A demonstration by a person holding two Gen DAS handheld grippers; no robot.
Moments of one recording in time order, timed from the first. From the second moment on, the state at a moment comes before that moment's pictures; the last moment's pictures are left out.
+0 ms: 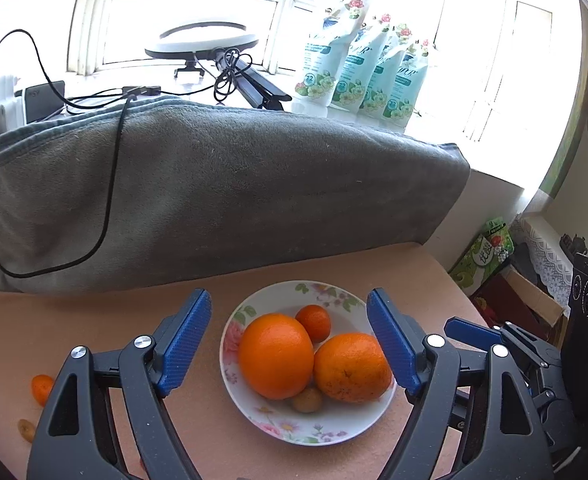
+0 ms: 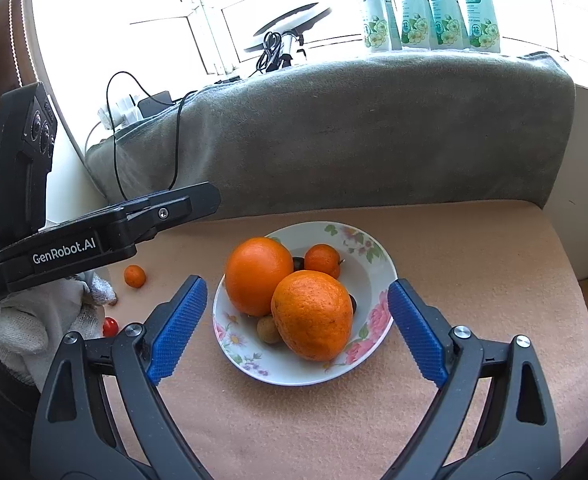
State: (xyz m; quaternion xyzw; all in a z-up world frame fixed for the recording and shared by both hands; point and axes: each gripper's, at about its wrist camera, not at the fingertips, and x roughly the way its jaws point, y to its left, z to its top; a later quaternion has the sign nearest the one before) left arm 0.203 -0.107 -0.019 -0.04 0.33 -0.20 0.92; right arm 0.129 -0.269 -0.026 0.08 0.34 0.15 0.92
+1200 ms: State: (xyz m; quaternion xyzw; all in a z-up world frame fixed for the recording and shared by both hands) left arm 0.118 0.075 -0.033 -0.09 0.29 -0.07 0.95; right arm 0.084 -0.166 -0.021 0.04 0.31 0.23 0.92
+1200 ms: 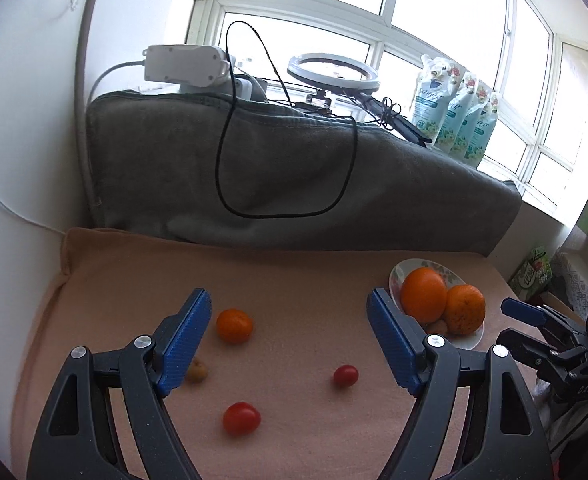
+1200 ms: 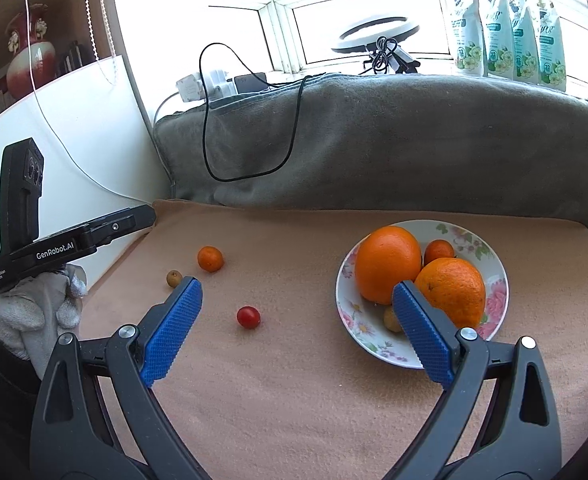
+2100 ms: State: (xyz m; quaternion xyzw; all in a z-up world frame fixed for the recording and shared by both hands) left arm 0.120 0.146 -0.120 -0.16 0.37 -0.02 0.91; right arm 0.114 -0.075 -0.080 -0.02 0.40 0.28 0.88
